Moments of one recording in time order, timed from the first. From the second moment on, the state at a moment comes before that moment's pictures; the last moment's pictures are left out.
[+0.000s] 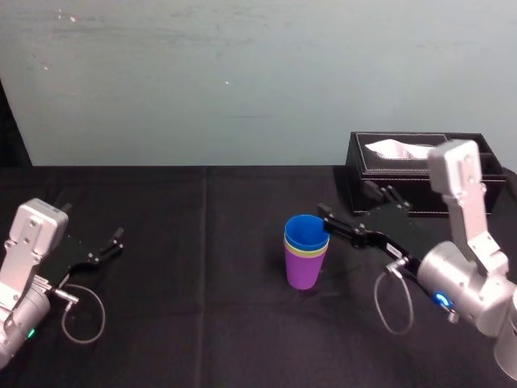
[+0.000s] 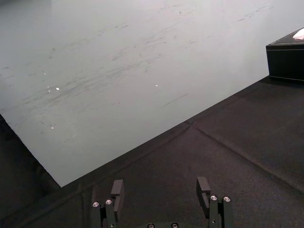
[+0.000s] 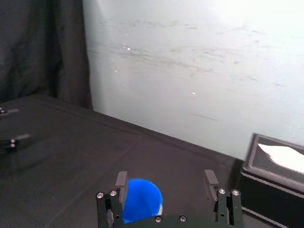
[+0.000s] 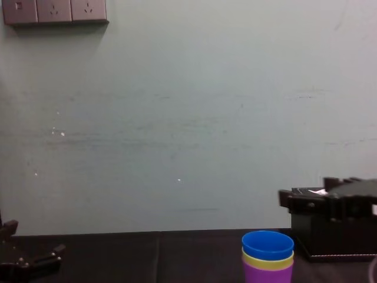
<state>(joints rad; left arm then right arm) -0.20 0.60 0.45 -1.41 -0.25 -0.12 0.03 0.15 0.38 -0.25 -1.66 0.30 0.20 0.27</state>
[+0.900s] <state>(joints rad) -0.20 0.60 0.45 -1.41 -0.25 -0.12 0.03 -0.01 0.31 -0.18 -1.58 0.18 0.12 0.15</state>
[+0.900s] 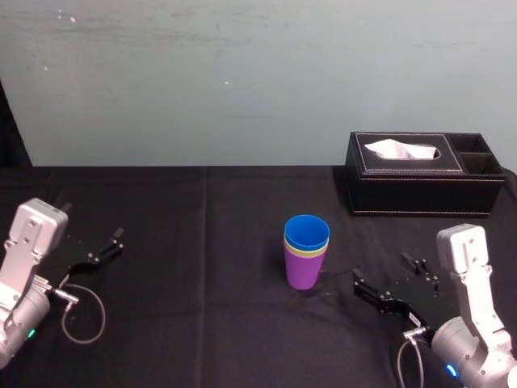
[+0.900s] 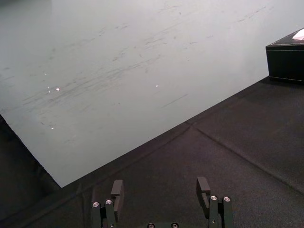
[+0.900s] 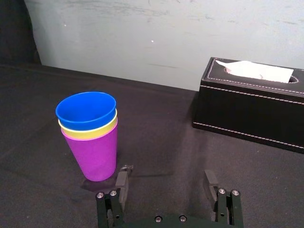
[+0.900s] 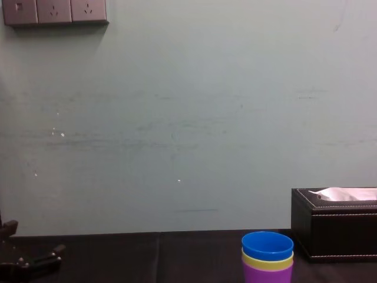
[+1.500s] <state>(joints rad) -0.20 0.60 0.45 -1.41 -0.25 -0.12 0.03 -0.01 0.30 -0.18 -1.57 0.17 0.13 0.17</state>
